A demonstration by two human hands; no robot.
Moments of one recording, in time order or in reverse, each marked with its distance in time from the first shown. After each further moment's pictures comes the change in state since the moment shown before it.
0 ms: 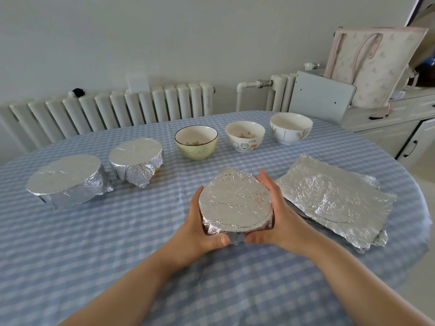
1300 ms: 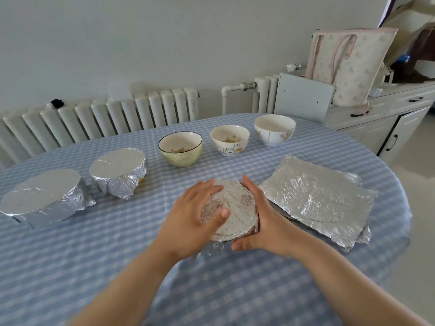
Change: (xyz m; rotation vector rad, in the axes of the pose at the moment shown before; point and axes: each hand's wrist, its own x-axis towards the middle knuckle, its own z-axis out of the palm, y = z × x) left_hand 0.032 0.031 0.004 0.671 0.161 0.157; right_hand 0.001 -0.002 -0.007 -0.007 -0.061 0.058
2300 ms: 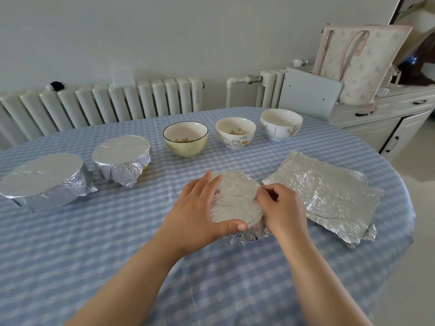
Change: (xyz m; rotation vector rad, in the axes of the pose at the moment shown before) left_hand -0.005 -0.002 -0.001 0.167 -0.128 -0.085; right_hand 0.010 -0.020 0.018 -0.043 0.680 0.348
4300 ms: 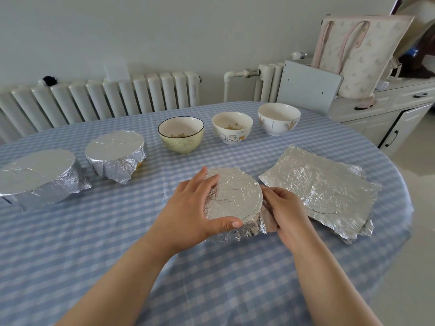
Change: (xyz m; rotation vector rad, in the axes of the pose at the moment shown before) left_hand -0.003 0.005 -0.005 -0.026 -0.068 -0.049; right_hand 0.009 0.016 -0.005 0.652 -0.212 0.376
